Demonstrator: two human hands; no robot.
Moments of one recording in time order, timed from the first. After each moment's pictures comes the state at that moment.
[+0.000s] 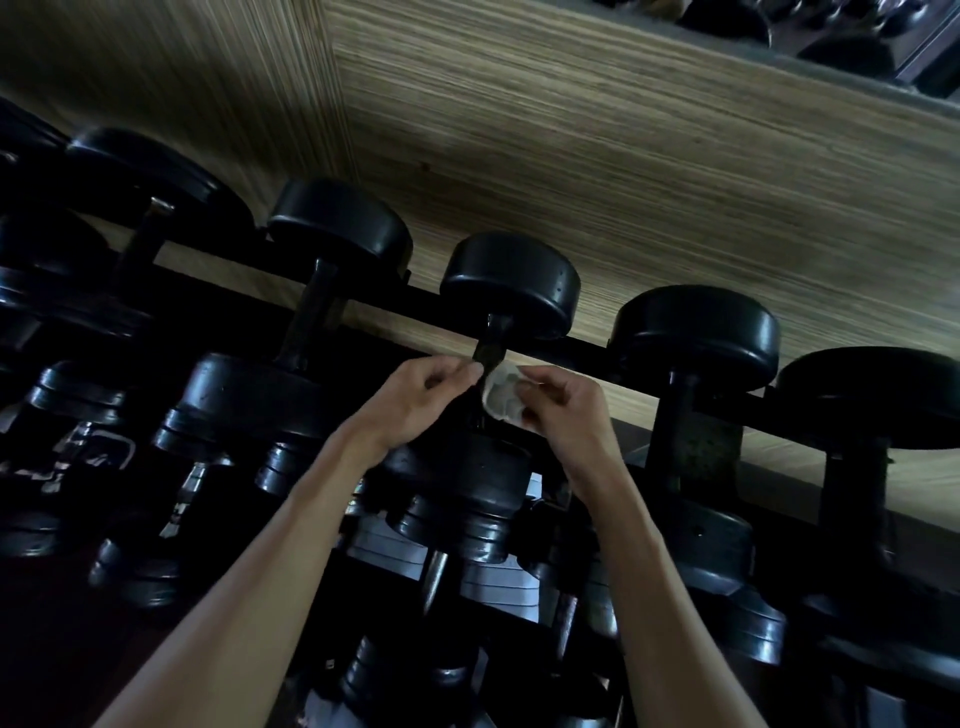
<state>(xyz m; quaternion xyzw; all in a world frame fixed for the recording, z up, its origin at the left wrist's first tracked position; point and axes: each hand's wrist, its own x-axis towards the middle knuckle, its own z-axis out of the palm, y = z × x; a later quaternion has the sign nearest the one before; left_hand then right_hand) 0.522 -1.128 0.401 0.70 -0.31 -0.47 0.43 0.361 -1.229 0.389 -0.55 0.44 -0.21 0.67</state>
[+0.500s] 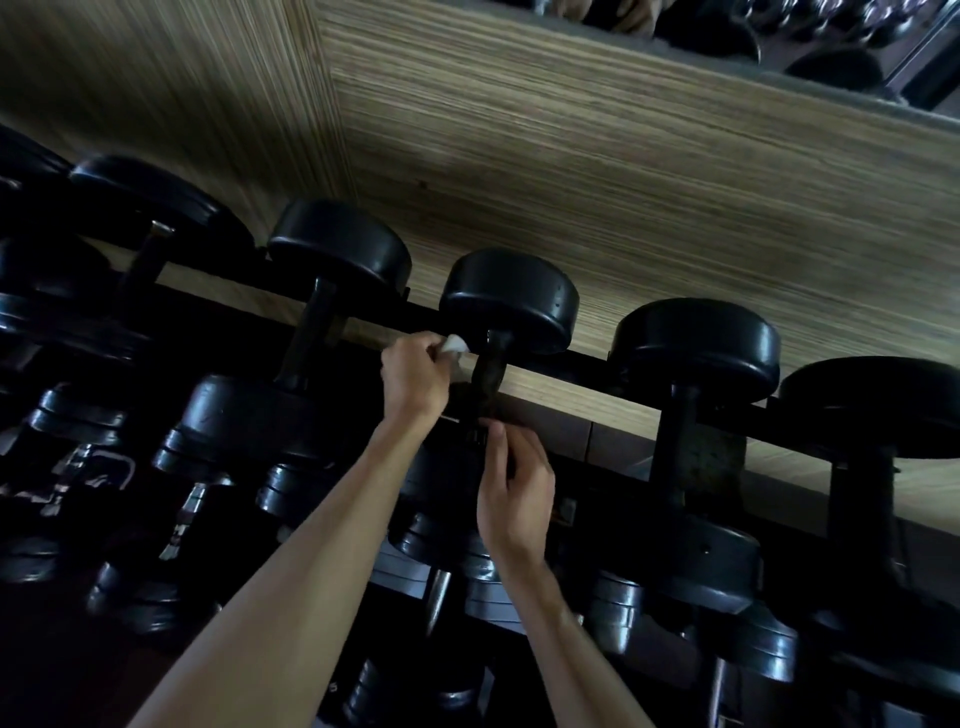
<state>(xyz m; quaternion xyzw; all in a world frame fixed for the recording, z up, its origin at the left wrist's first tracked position) 0.530 -1.174 0.381 0.85 -0.26 -0.22 0.41 0.379 -1.148 0.356 -0.68 0.48 -0.34 0.44</state>
